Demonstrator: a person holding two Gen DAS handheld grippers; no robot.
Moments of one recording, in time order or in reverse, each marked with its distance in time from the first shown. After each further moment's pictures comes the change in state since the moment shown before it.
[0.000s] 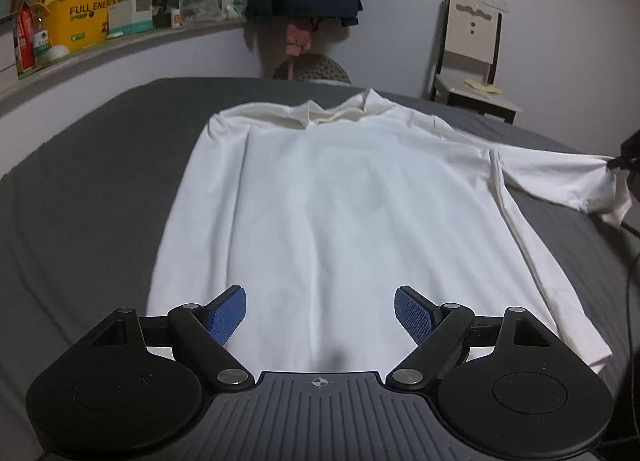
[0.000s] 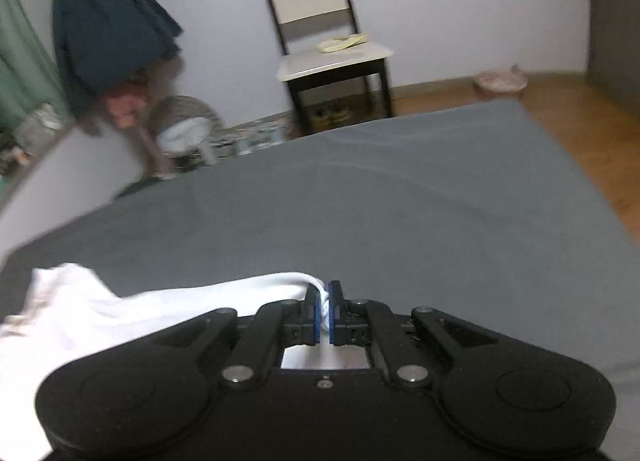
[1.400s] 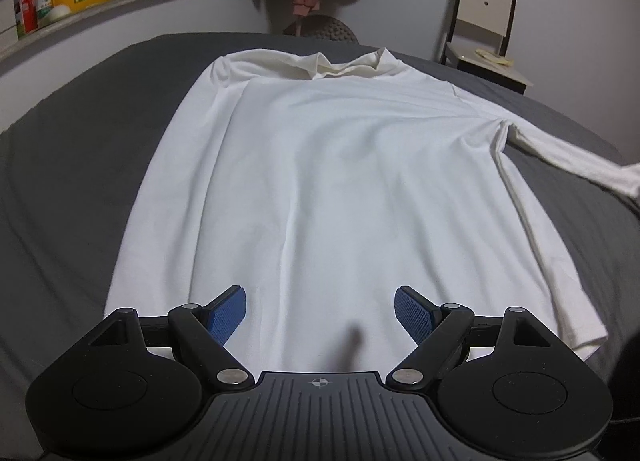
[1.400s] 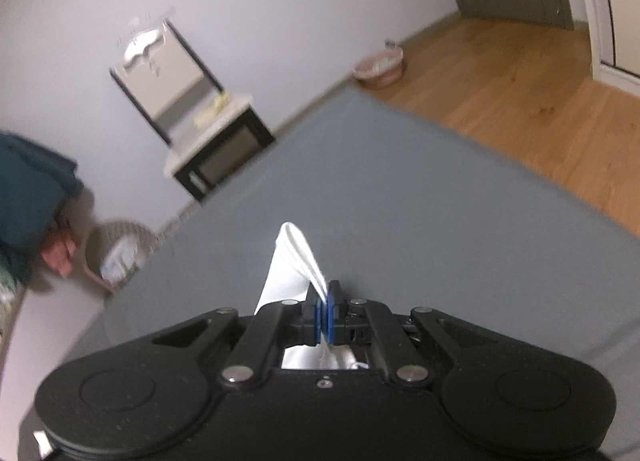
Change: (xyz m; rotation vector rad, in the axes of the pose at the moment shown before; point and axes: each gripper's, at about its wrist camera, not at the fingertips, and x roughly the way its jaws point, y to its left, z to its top) left arm 0.012 -0.013 -0.008 -0.050 0.104 0.013; right arm 0.039 -0.147 -0.009 0.493 -0.109 -0.057
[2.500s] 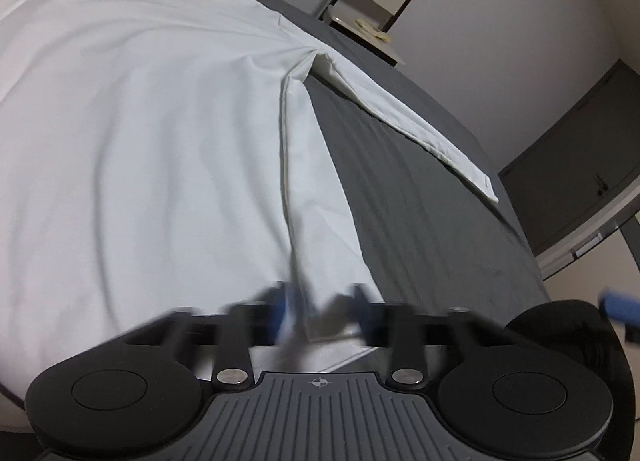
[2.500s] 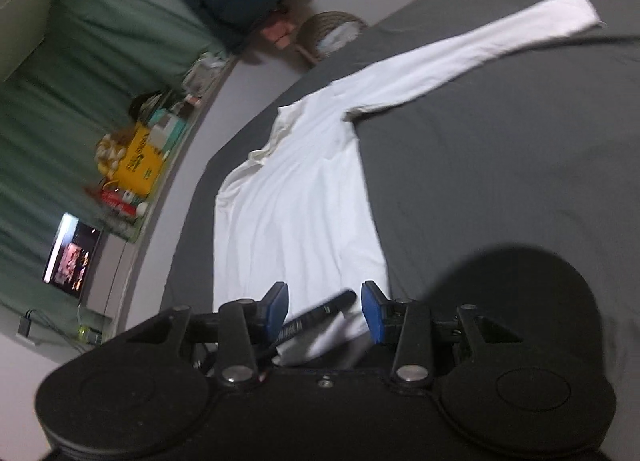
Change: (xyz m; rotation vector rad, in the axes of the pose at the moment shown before) left arm 0.038 -0.137 -0.021 -0.141 0.133 -0.503; right arm -0.280 0.063 -0.253 -0.263 0.518 0.550
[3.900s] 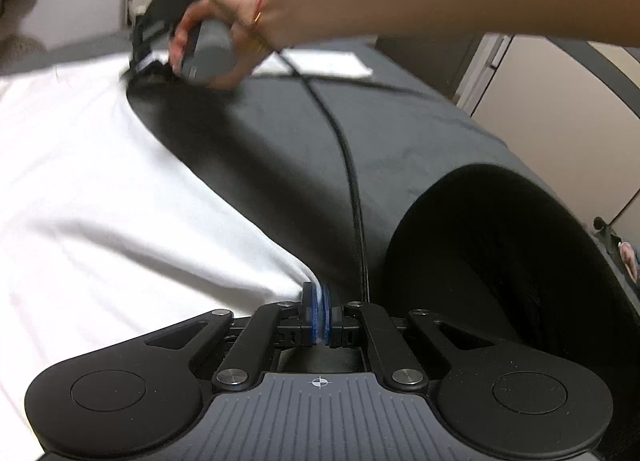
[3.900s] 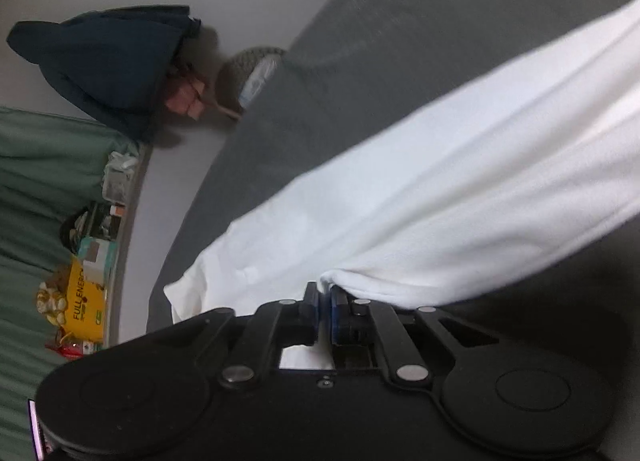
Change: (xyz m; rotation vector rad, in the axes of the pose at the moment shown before) left arm 0.026 -0.097 0.006 0.619 0.243 -0.122; right arm 0.309 -0.102 0.242 0.326 -0.077 0.002
